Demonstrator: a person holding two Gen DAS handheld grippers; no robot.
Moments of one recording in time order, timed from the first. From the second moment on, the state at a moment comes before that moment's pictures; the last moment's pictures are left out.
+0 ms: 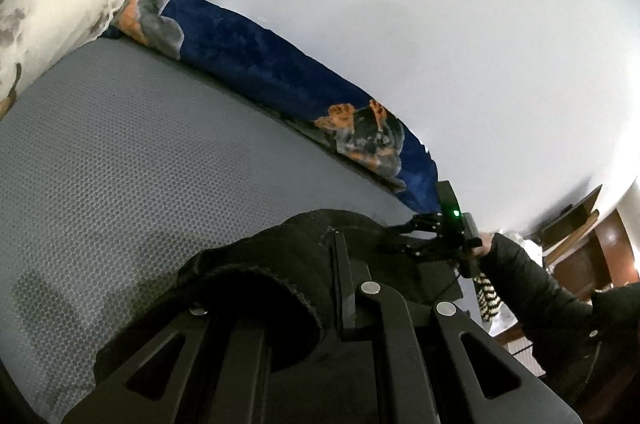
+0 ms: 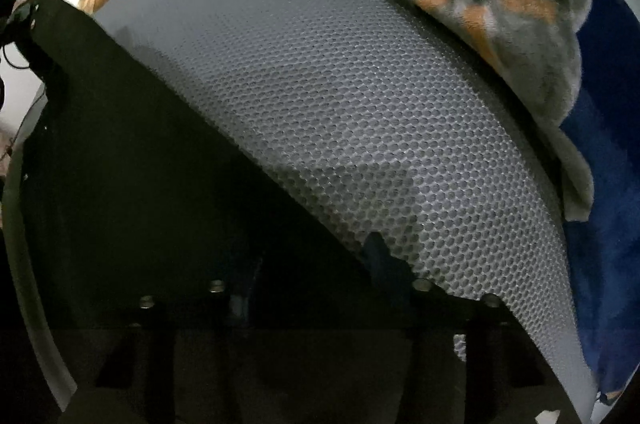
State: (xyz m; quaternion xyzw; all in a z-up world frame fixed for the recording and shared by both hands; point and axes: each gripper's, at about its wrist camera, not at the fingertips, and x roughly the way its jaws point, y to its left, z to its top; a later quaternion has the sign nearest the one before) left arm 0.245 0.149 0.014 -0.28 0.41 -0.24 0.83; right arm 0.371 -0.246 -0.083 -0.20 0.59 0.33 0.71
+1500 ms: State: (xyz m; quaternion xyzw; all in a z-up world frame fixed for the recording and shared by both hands) left arm 0.085 0.163 -0.036 -0.19 0.53 -0.26 0.79; right arm 0.042 -0.267 -0.017 -0.04 0.54 0.04 0.84
